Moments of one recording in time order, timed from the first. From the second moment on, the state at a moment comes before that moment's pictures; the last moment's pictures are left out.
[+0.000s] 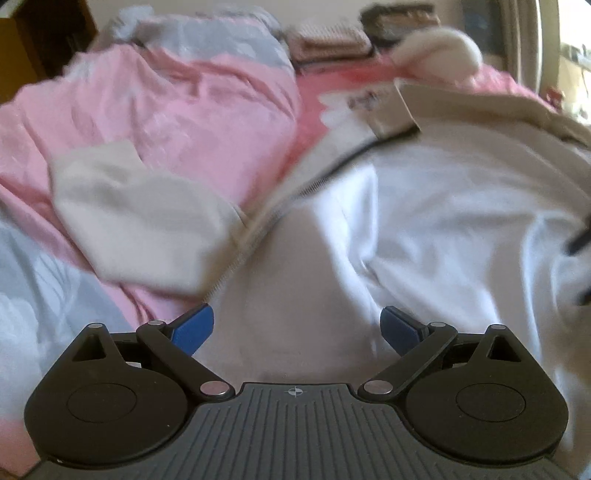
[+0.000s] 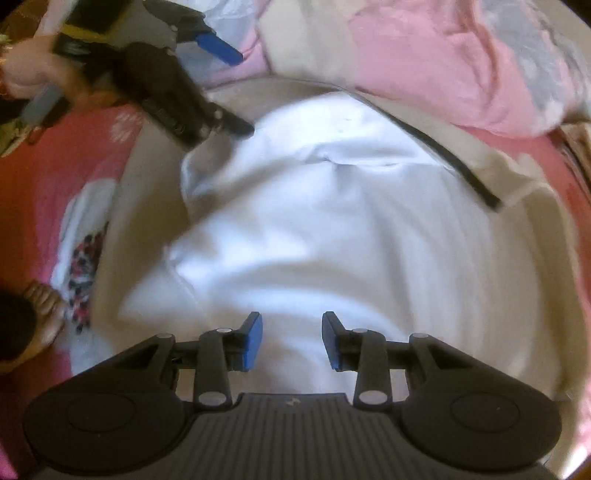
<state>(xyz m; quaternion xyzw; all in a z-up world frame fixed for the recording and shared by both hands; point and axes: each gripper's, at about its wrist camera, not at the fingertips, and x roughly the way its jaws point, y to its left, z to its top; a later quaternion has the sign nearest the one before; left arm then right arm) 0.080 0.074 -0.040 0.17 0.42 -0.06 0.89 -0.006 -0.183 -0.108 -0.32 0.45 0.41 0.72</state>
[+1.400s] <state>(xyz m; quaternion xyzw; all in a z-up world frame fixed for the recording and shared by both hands) 0.072 0.085 -0.079 0.16 0.48 -0.03 0.86 0.183 -0.265 -0.174 -0.28 0.40 0.20 0.85</state>
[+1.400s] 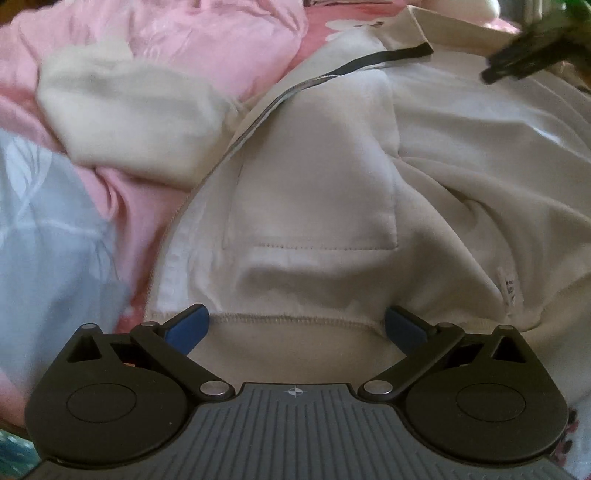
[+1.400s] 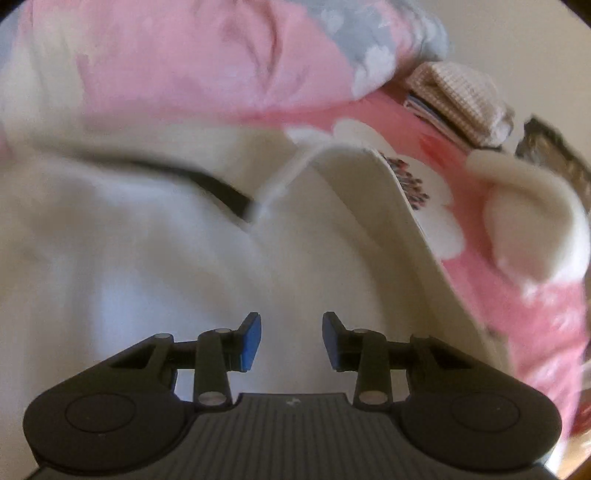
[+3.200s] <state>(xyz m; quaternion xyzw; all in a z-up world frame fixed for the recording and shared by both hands) 0.020 0.122 -0.043 -0.01 0.40 0.03 0.91 0.076 -0.237 -0.130 0.34 0.52 0.34 0.70</state>
